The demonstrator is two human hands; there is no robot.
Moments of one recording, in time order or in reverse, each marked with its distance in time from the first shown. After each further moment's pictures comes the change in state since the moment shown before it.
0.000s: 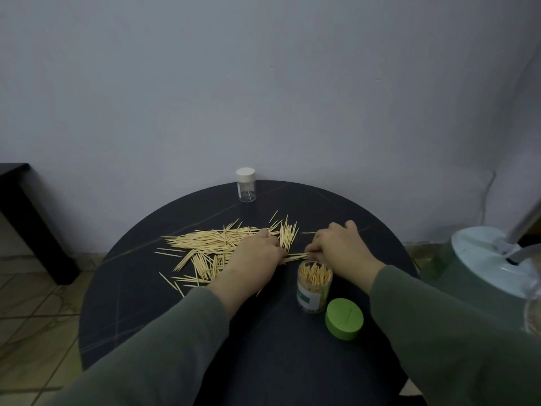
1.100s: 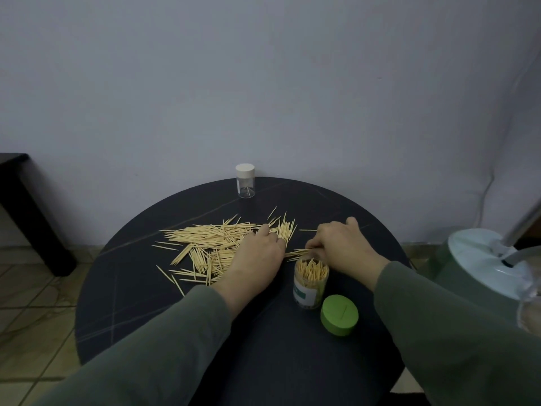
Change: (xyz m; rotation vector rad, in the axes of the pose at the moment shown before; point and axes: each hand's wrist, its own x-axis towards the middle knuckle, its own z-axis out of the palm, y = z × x) left_hand -0.002 0.017 -0.002 0.124 0.042 -0.081; right_hand -0.006 0.000 -0.014 0.013 -0.042 0.009
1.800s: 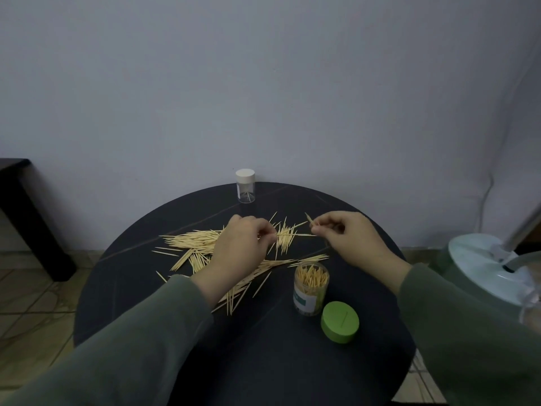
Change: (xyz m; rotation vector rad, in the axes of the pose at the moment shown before) left_hand -0.002 -0.027 -0.016 -0.625 0.202 -0.360; right_hand -0.010 0.009 -0.014 0.826 0.288 0.160
